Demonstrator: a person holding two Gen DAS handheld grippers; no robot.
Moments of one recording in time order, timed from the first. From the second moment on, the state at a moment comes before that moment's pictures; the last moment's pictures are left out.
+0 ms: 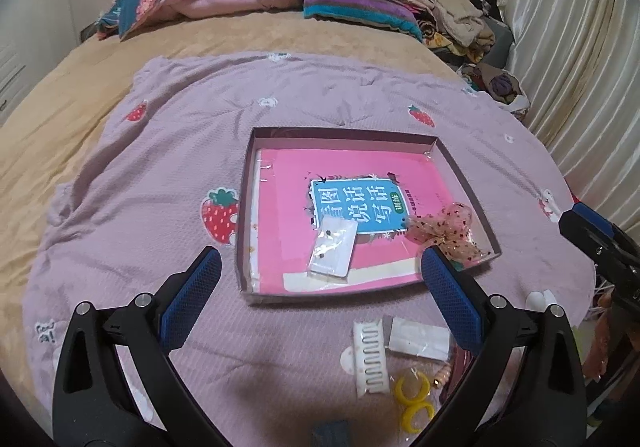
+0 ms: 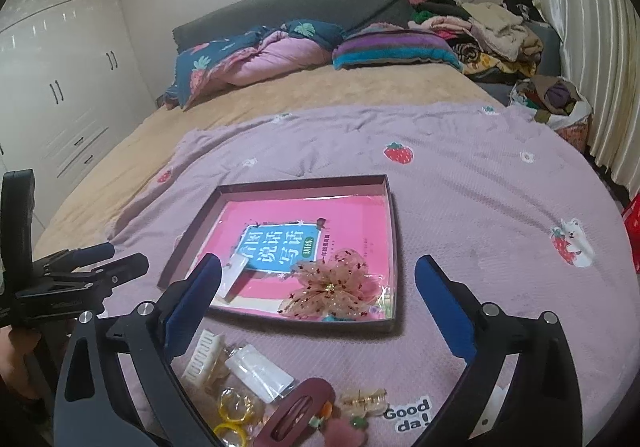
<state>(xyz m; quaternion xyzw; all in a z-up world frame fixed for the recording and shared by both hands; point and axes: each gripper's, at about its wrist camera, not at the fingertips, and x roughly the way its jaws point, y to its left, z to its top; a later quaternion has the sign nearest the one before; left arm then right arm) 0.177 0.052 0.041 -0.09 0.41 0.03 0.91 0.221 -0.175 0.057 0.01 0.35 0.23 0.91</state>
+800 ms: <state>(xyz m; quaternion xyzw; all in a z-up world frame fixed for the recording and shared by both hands) 0.103 0.032 0.006 -0.08 0.43 0.02 0.90 0.158 -0.199 0.039 0.02 0.36 0.25 0.90</state>
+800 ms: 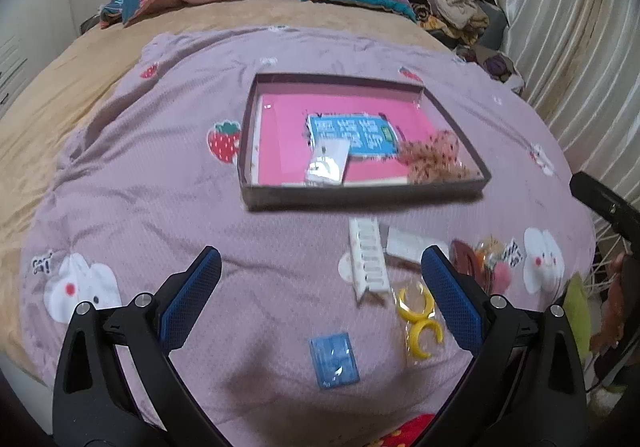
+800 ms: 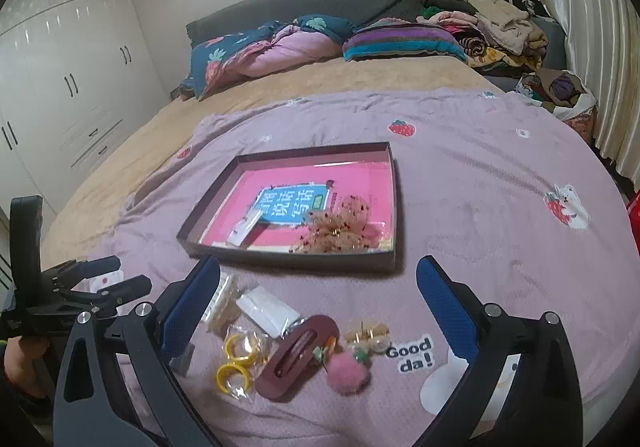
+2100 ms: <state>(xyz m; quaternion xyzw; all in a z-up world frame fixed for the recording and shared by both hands) 0.053 0.018 -0.075 -0.10 0.50 -0.03 0.86 0.099 -0.190 -0.026 -0.03 0.43 0.27 0.86</state>
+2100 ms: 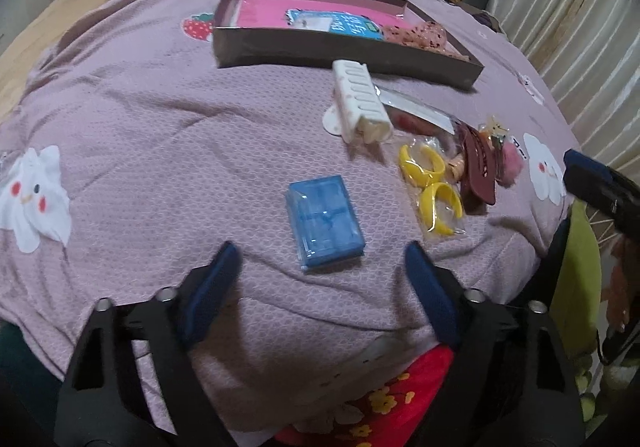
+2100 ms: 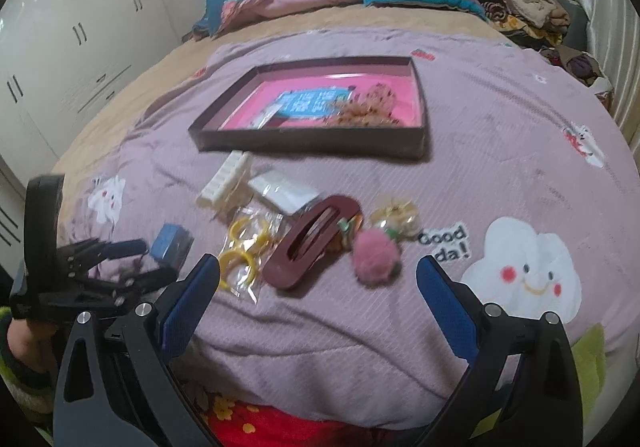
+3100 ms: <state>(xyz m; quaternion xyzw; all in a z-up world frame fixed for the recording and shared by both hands) 0.078 0.021 -0.063 -0.09 0.48 -0.03 0.87 0.136 -0.151 -0.064 -0.02 0.49 0.29 0.83</state>
